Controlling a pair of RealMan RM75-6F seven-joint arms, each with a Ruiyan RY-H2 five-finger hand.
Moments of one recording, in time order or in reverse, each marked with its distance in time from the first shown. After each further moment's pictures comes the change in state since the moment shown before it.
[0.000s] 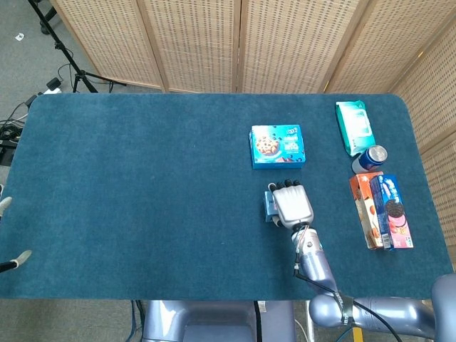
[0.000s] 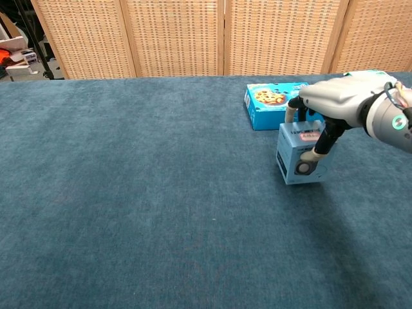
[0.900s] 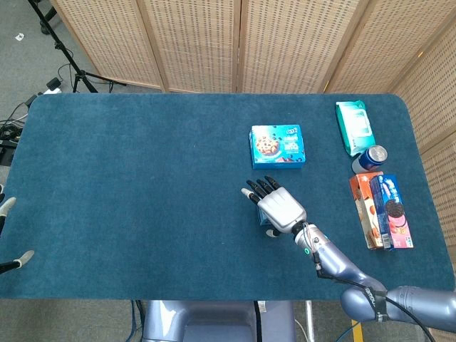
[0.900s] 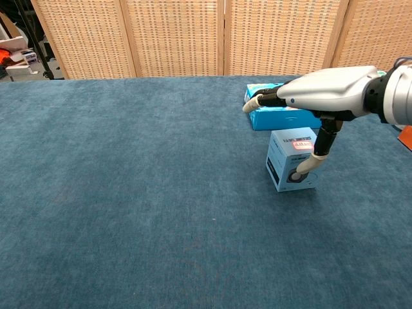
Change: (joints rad) left arm -0.004 -0.011 -0.001 -0.003 -0.008 -0.008 0.031; right arm 0.053 0.248 -0.079 0.015 -0.376 -0.407 0.338
